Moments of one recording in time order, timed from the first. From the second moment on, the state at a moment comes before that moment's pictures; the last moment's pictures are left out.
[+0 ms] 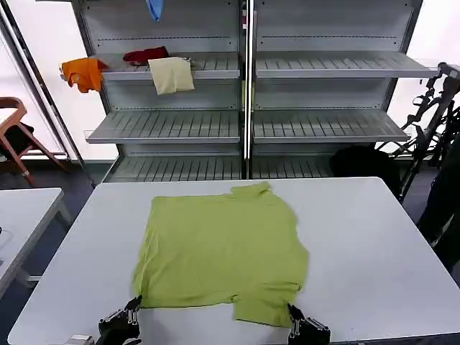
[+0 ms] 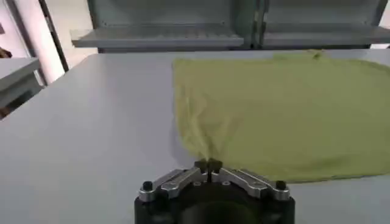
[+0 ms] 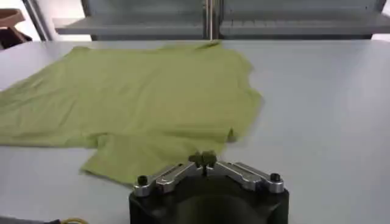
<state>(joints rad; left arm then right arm) 1.87 -0.93 -0.54 -2.35 -0.63 0.33 -0.40 -1.72 0.98 0.21 2.50 0.46 -0.46 0.54</state>
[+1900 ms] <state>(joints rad) 1.67 -0.96 -0.50 -2.35 -0.67 0.40 -0.45 -1.72 1.04 0.20 2.41 0.59 -0.40 0.58</state>
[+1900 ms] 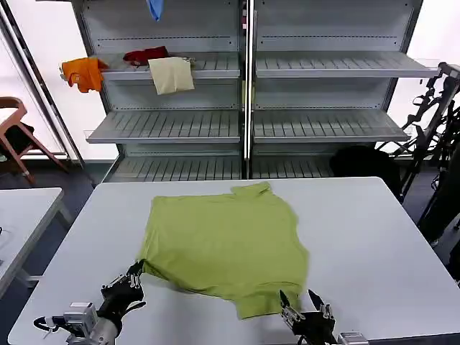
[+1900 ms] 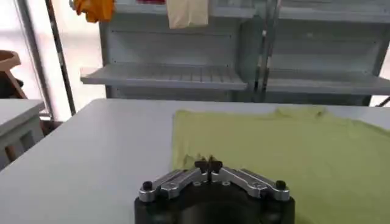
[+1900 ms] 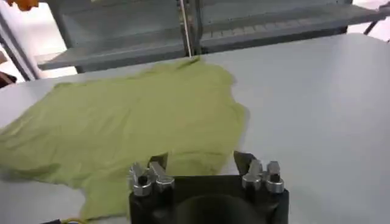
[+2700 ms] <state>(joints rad) 1.68 -0.96 -0.51 -2.35 -0.66 0.39 -0.44 -1.69 1.07 0.10 2.41 0.57 -0.38 0.64</state>
